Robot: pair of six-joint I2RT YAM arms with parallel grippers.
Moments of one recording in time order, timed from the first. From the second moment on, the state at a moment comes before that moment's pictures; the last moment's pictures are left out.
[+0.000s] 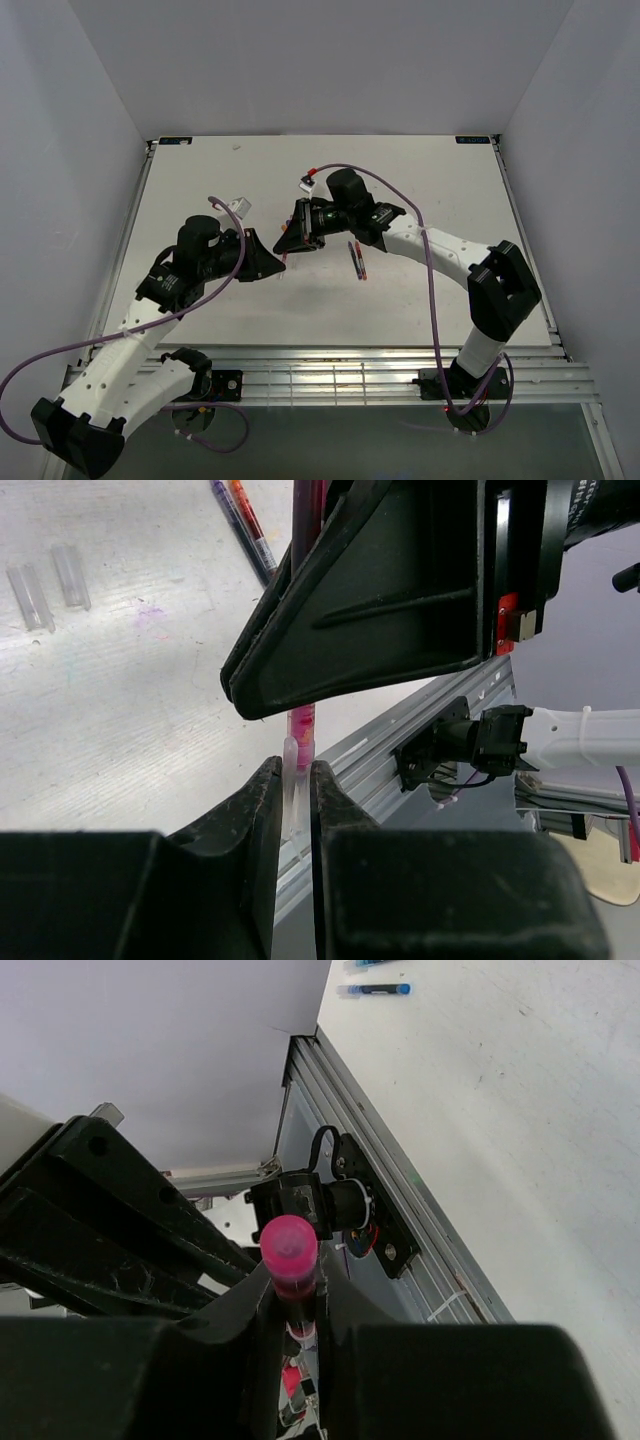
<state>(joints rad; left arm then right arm) -0.46 0.85 0.84 -0.52 0.42 -0.62 0.80 1.70 1.31 -0.08 -0.72 0.95</state>
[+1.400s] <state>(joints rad) -0.46 0.87 0.75 -0.40 0.60 -0.64 0.79 1.64 1.14 0.16 -0.79 1.04</state>
